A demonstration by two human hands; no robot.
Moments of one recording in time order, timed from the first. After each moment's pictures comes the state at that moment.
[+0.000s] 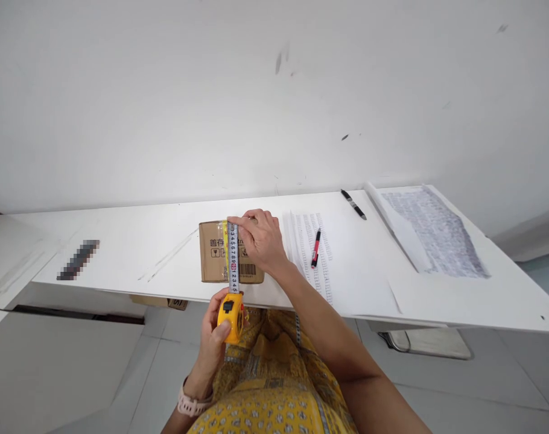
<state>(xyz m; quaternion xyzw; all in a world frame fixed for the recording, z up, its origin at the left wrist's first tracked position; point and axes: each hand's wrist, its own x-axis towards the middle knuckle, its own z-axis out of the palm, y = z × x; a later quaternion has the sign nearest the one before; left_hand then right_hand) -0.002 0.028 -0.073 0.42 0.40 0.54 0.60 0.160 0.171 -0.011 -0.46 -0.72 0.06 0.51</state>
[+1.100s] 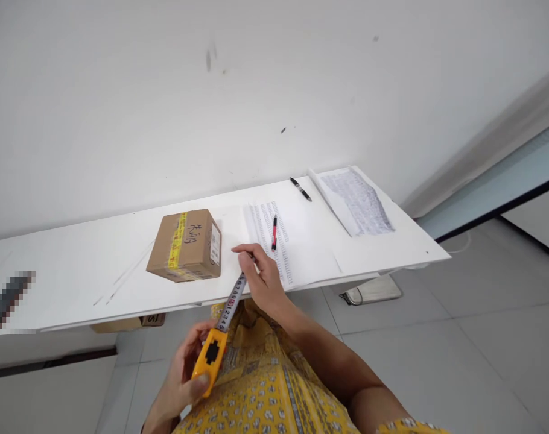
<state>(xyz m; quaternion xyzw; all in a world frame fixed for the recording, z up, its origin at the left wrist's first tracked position) -0.030 -0.001 -0.055 0.55 0.38 0.31 0.67 0.201 0.072 -0.029 -0.48 -0.51 0.32 0.64</state>
